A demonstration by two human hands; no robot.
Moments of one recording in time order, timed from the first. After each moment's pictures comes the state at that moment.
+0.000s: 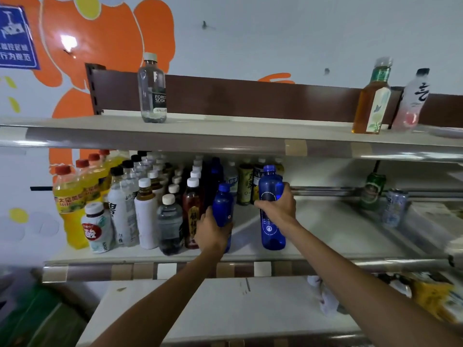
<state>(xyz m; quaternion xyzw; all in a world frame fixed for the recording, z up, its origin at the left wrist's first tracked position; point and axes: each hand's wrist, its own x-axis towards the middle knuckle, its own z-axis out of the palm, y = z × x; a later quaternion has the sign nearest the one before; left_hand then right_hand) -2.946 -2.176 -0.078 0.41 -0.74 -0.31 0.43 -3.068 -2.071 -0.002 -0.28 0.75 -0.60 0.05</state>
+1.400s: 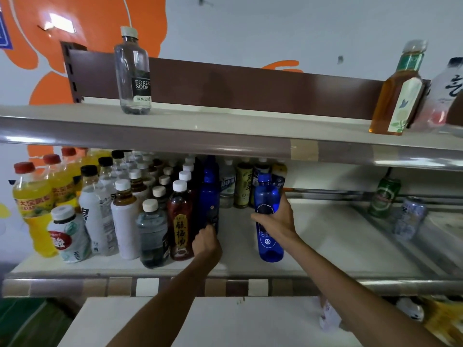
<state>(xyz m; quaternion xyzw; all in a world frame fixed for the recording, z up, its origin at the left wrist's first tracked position) -3.004 -2.223 -0.112 0.49 -0.83 -0.18 0.20 -3.113 -2.098 -0.031 -0.34 0.72 -0.60 0.07</state>
